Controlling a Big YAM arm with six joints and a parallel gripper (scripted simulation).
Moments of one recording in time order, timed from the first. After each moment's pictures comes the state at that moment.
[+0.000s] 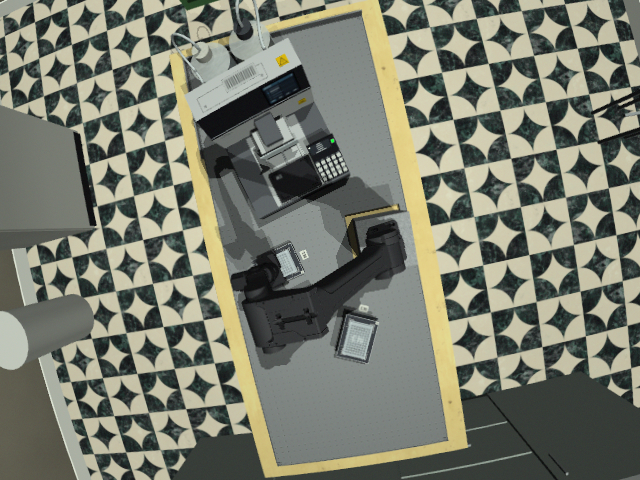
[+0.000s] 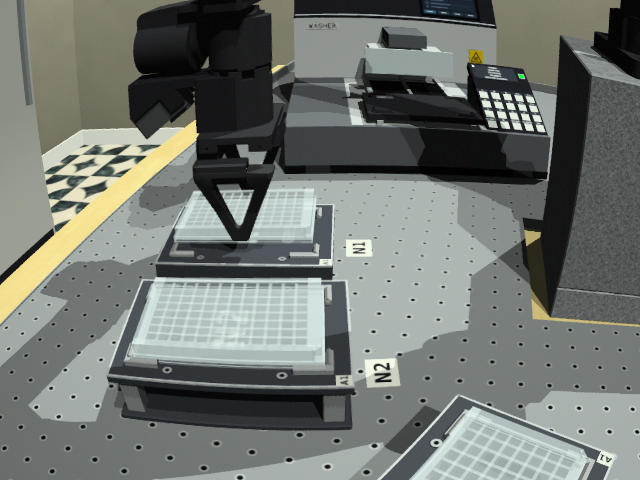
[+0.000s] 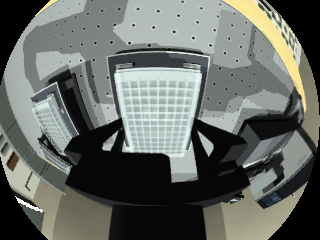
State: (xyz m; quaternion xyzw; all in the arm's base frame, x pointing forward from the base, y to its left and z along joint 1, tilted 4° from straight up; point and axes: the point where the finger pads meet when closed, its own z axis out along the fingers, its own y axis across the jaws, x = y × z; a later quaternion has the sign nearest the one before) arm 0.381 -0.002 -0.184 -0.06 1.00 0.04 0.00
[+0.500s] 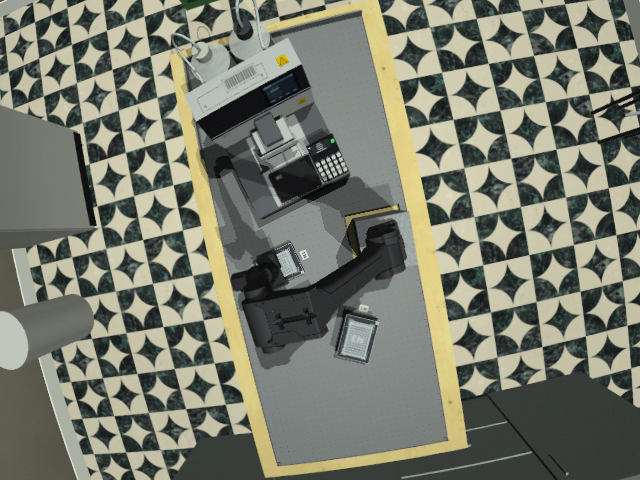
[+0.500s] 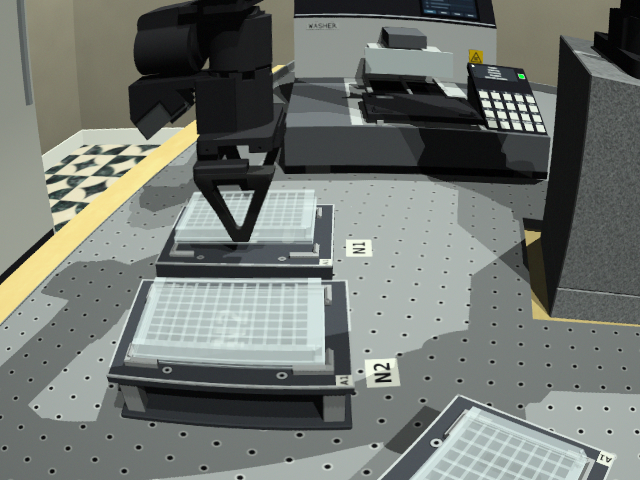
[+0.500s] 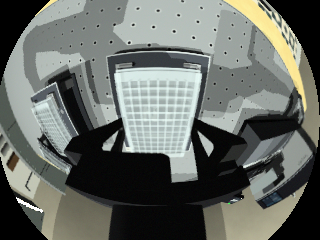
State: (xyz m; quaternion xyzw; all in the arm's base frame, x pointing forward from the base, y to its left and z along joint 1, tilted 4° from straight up) arm 0.381 -0.002 -0.185 -0.06 1.00 0.04 0.00
